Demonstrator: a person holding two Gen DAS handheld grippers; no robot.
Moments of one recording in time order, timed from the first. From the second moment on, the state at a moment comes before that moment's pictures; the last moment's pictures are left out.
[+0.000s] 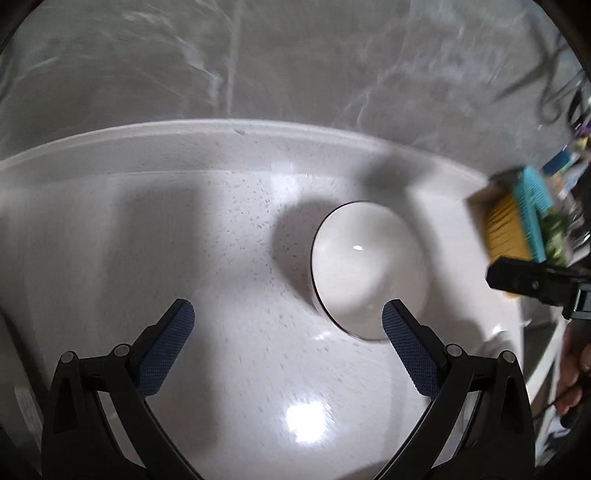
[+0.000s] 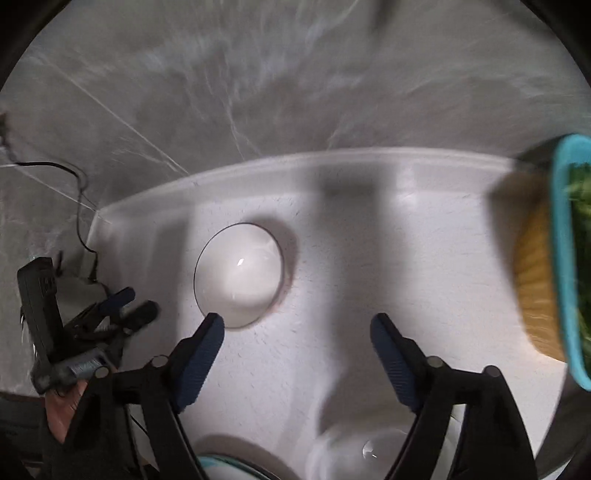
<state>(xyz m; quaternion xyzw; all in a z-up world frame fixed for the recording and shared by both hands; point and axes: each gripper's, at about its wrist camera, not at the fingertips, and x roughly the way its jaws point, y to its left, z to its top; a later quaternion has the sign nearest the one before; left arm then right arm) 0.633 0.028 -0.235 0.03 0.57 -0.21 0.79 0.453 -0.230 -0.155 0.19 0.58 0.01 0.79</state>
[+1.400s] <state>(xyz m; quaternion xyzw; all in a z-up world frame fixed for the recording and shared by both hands) 0.671 -0.015 -0.285 0.03 0.61 -0.28 0.74 0.505 -0.210 -0.236 0.24 0.63 0.02 0.73</state>
